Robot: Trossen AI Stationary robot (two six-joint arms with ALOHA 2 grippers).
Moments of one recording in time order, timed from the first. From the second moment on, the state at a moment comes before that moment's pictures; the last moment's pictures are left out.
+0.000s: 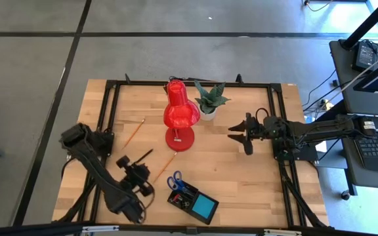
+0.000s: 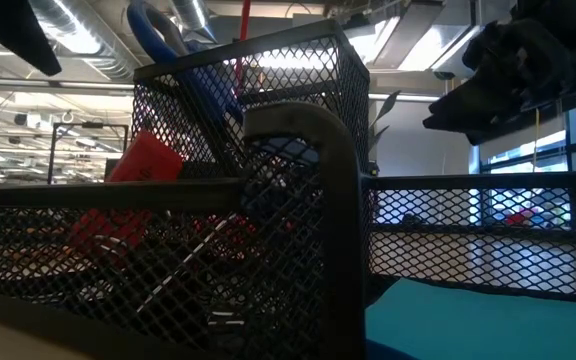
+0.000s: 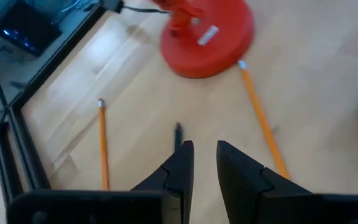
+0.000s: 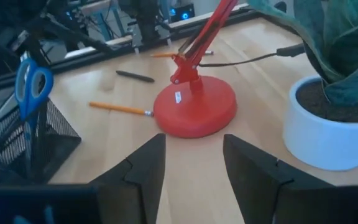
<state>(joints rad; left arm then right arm) -0.87 1.86 1.43 -1.57 -0.76 -1.68 -0.04 0.73 0.23 0.22 0.05 0.25</state>
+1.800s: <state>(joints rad) -0.85 1.43 0.74 -1.22 -0.52 -1.77 -0.04 1.01 0.23 0.46 0.22 0.18</state>
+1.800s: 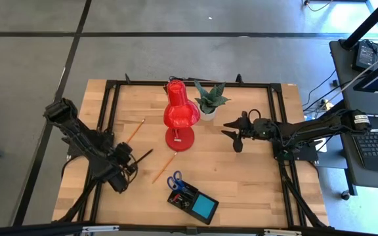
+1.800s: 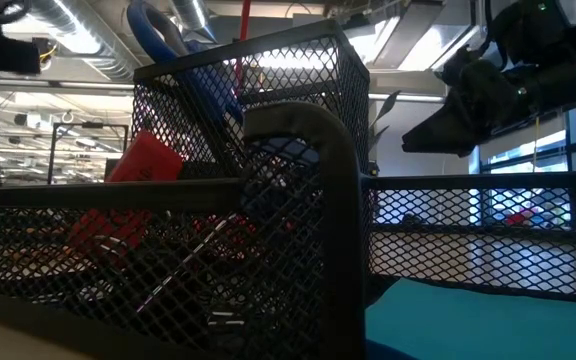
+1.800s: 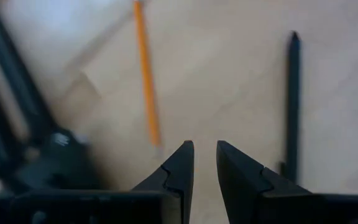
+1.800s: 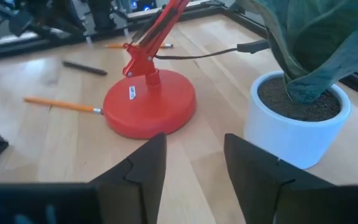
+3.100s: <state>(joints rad) -0.42 1.34 0.75 -1.01 -0.58 -1.23 -0.03 1.03 0.23 0.49 0.22 0.18</state>
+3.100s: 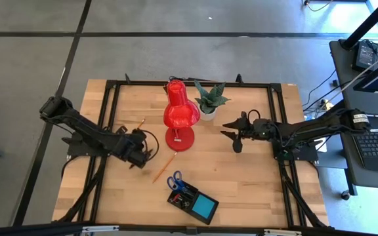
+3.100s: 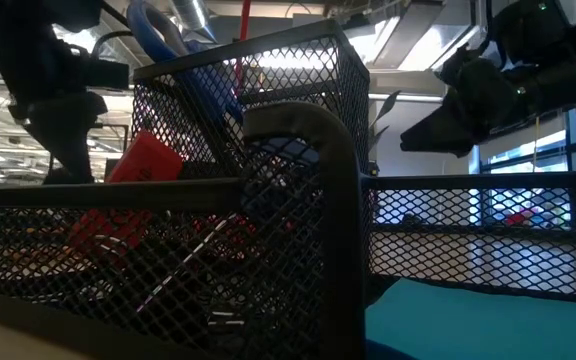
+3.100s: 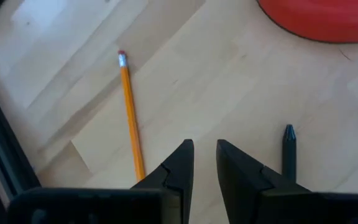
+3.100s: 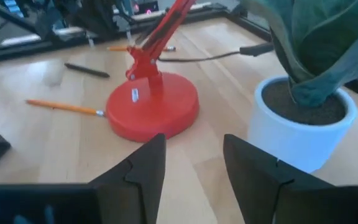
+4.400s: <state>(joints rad) -0.49 1.34 0.75 -0.95 -0.12 -1.24 0.08 1.05 0.23 0.54 0.18 0.52</state>
